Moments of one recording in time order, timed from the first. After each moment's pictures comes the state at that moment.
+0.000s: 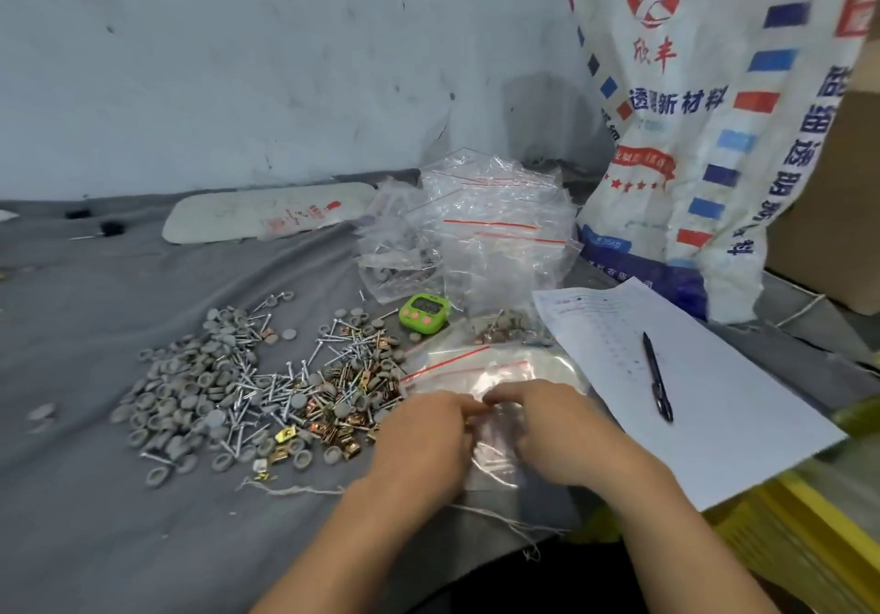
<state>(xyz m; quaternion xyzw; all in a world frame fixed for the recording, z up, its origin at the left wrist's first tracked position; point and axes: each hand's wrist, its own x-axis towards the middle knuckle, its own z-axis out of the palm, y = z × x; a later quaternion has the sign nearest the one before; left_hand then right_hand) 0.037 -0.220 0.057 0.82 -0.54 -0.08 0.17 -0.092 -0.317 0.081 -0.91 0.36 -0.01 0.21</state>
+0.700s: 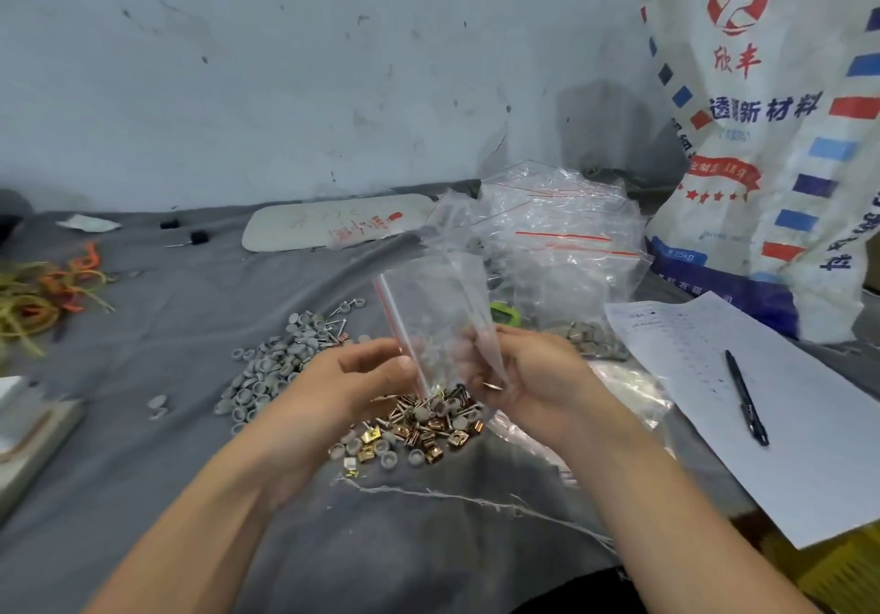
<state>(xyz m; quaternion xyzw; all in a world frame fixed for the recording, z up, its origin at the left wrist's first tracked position) 0.137 -0.116 0.124 0.65 -0.37 -0.38 0.54 0.008 -0.281 0.111 -0.44 0.28 -0.21 0.83</state>
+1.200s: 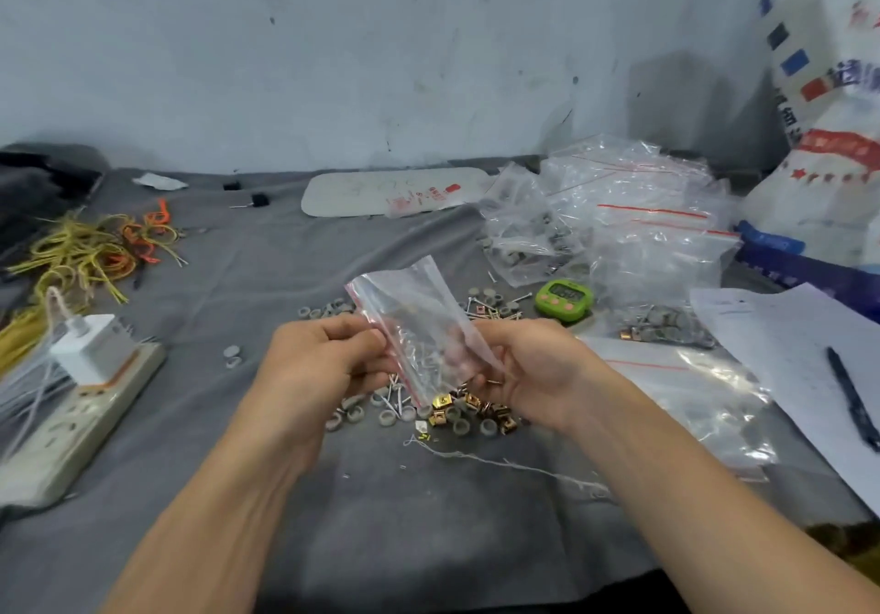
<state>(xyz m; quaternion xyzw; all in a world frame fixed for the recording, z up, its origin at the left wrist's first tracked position) 0.168 -0.069 0.117 0.69 -0.15 -0.23 0.67 0.068 -0.241 0.094 -0.51 0.28 -0.09 0.81</state>
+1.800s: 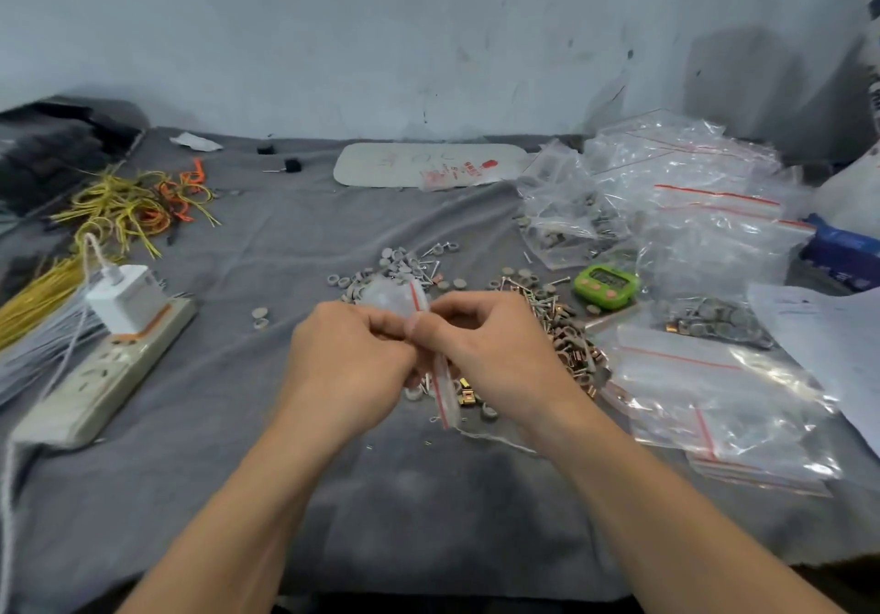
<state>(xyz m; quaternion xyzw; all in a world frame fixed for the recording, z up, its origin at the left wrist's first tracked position) 0.159 -0.061 0.111 0.83 -0.19 -0.14 0.50 0.086 -0.181 0.093 -0.75 0.13 -0.20 0.62</state>
